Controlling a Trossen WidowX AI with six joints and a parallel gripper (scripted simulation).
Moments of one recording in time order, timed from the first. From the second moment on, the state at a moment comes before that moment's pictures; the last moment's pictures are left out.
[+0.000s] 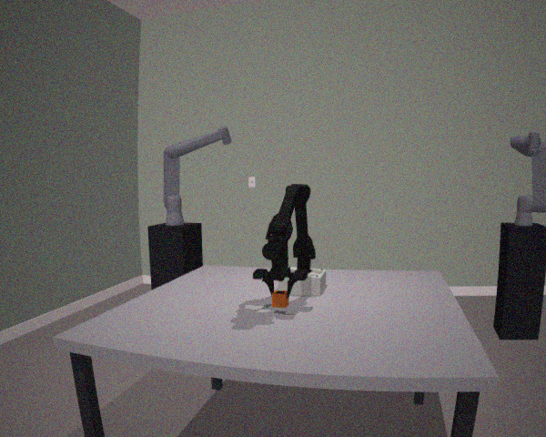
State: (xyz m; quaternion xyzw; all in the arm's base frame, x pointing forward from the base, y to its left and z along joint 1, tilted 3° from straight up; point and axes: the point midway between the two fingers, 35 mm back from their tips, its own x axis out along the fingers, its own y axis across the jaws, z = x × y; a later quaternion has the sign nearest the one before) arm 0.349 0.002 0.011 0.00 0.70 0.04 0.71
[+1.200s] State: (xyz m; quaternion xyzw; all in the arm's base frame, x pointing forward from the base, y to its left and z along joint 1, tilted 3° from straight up) arm 0.343 0.000 0.003 0.00 0.51 0.04 0.86
